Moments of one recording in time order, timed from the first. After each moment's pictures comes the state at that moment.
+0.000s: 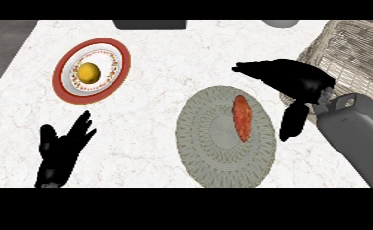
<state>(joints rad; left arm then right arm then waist) 0.09 0.37 -0.18 -1.43 0.25 0.16 0.20 -0.64 -0.59 0.45 -1.52 0.30 0.66 0.28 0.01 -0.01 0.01</state>
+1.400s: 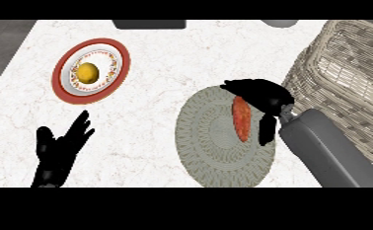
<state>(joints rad) 0.11 0.33 -0.12 -1.46 0.20 0.10 0.21 -0.55 -0.39 0.48 -1.28 0.66 0.53 0.08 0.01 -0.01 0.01</state>
